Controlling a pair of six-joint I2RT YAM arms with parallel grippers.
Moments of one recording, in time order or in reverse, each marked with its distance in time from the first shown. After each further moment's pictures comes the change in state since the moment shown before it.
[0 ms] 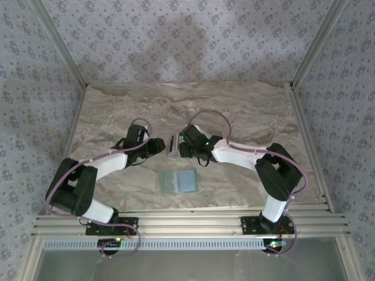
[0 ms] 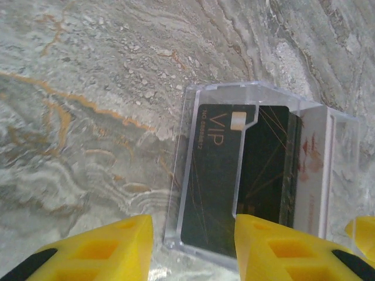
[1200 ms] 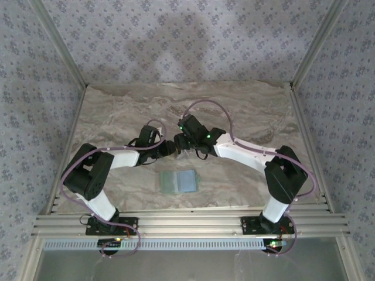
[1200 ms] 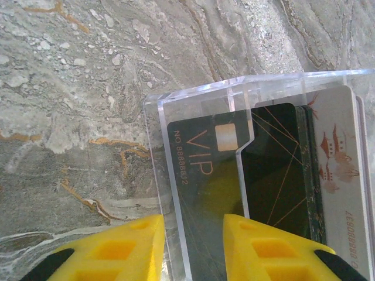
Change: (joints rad) left arm -0.096 0.171 0.039 0.159 0.049 0.036; right arm 0.008 -0.040 0.146 -0.076 -0.022 -0.099
